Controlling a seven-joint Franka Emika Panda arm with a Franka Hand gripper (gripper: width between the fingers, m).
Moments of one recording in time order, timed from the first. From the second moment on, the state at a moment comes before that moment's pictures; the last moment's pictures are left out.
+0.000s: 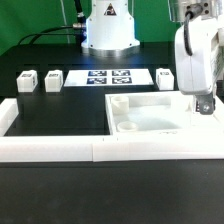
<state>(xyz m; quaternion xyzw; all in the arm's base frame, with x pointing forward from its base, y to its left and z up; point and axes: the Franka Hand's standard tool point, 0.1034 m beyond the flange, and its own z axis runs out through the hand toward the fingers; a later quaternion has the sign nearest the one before) 0.630 0.114 0.068 -0.52 0.85 0.05 0.08</state>
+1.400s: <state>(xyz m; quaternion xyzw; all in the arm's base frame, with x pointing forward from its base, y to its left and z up) 0.606 0.136 0.100 -0.64 0.76 0.04 0.11</state>
